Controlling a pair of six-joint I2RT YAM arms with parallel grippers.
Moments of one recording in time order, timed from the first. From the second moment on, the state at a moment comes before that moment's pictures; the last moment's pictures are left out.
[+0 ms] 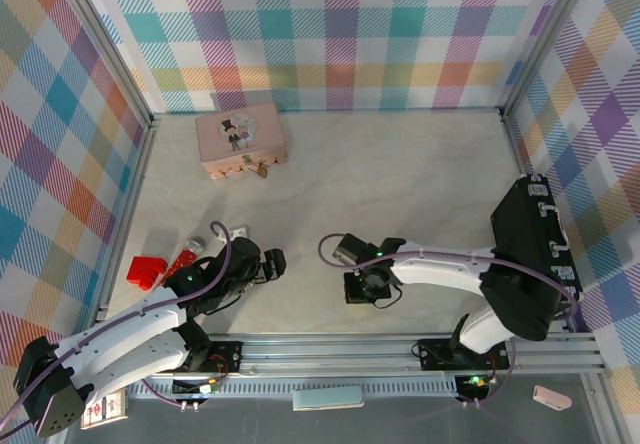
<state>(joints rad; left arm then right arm) -0.80 0.80 0.49 -0.54 -0.28 -0.87 0.99 1.48 0.78 -0.65 -0.11 0.89</state>
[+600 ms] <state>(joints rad) -0.70 0.84 0.55 -0.24 -0.04 -0.86 0.91 1.23 0.63 -0.14 -0.09 1.07</state>
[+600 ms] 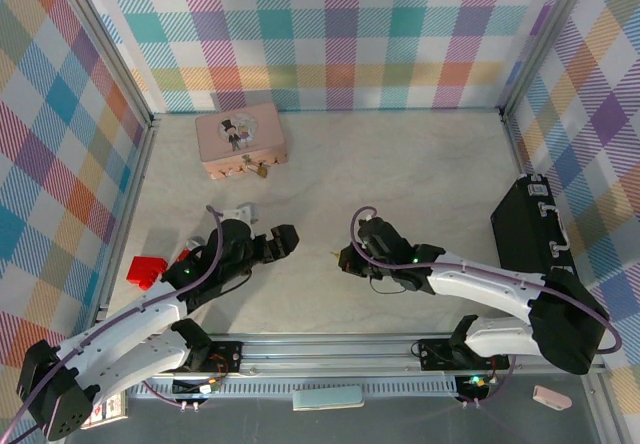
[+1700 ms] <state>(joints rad) -0.66 1.06 0.70 -0.08 0.23 -0.88 0.85 1.30 0.70 0.17 -0.27 1.13</state>
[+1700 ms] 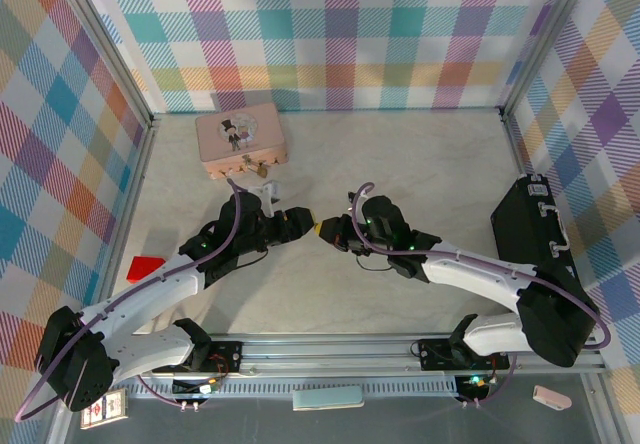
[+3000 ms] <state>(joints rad) -0.66 1.12 0.72 -0.09 0.24 -0.87 0.88 1.31 0.74 0.14 -0.27 1.11</state>
